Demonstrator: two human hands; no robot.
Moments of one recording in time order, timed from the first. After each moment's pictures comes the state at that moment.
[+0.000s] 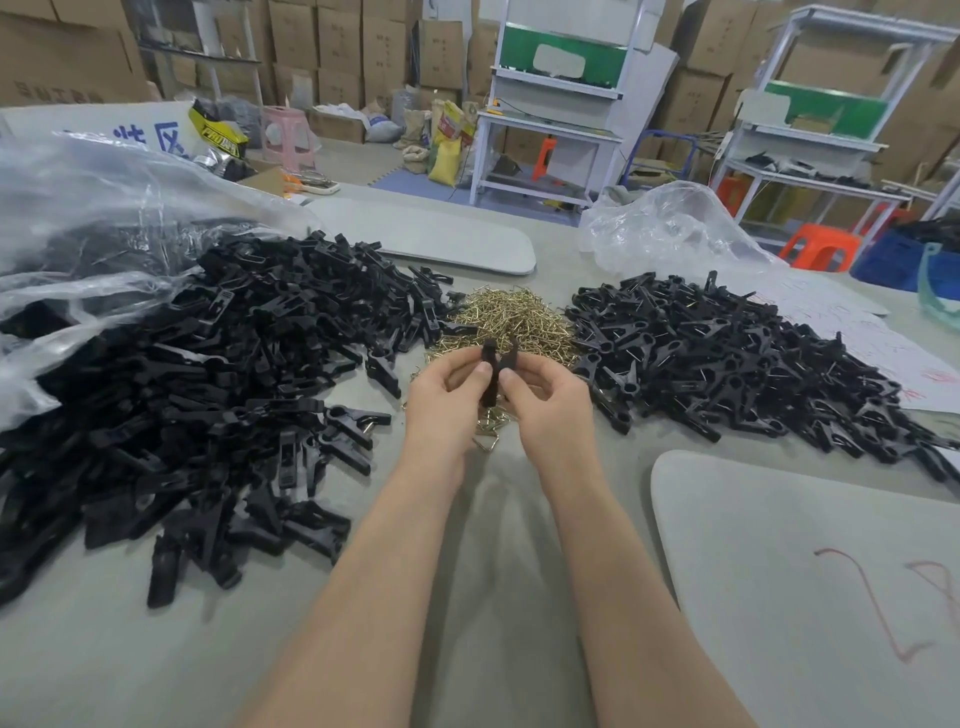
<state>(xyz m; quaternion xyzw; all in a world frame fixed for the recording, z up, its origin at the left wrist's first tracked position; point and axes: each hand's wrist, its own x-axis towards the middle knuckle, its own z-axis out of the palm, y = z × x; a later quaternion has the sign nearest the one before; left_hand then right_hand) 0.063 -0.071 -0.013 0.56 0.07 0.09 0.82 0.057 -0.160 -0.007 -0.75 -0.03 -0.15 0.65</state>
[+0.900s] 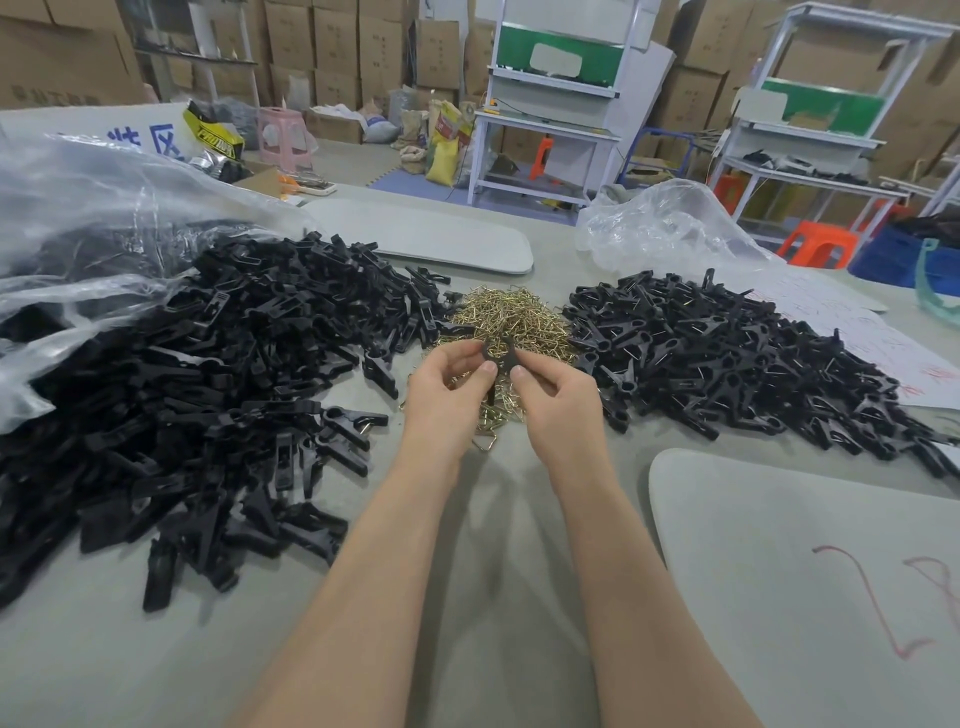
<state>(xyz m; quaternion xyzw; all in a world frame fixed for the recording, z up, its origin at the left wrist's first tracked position) 0.063 -0.070 -0.011 0.61 0.03 0.13 0.78 0.062 -0.171 -0.007 -0.79 -0.05 -0.18 0.59</state>
